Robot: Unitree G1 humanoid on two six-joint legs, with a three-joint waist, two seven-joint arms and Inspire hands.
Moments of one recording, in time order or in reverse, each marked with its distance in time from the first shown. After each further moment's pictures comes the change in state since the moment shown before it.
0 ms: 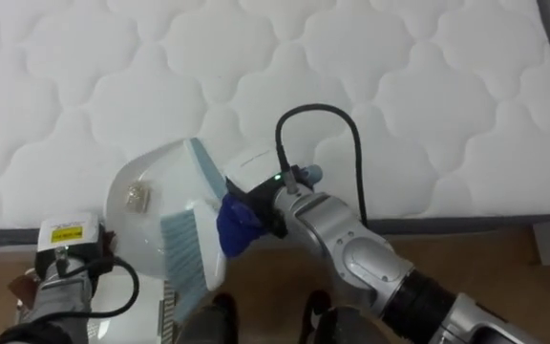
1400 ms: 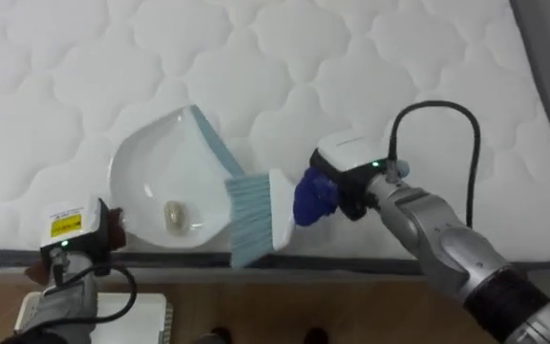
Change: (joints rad) left arm 0.091 -0.017 0.189 -0.140 -0.065 -0.112 0.241; right arm 0.115 -0.315 -0.245 0.045 0.152 -0.110 -0.286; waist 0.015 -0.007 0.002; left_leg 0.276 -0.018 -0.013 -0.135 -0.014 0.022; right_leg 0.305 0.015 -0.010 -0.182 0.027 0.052
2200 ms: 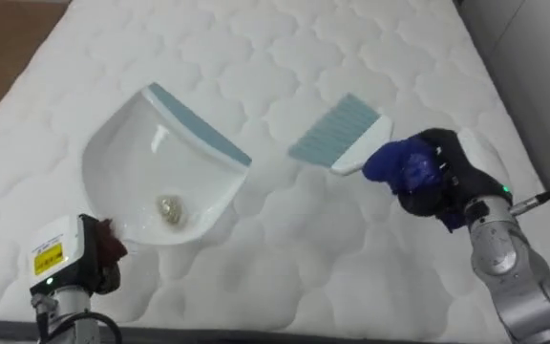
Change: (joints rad) left arm 0.337 -0.047 0.220 -0.501 -0.028 -0.015 -0.037; right arm 0.296 0.003 -0.468 -0.121 0.558 0.011 -0.271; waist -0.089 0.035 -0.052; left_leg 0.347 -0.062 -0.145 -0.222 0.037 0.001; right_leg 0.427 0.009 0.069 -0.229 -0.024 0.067
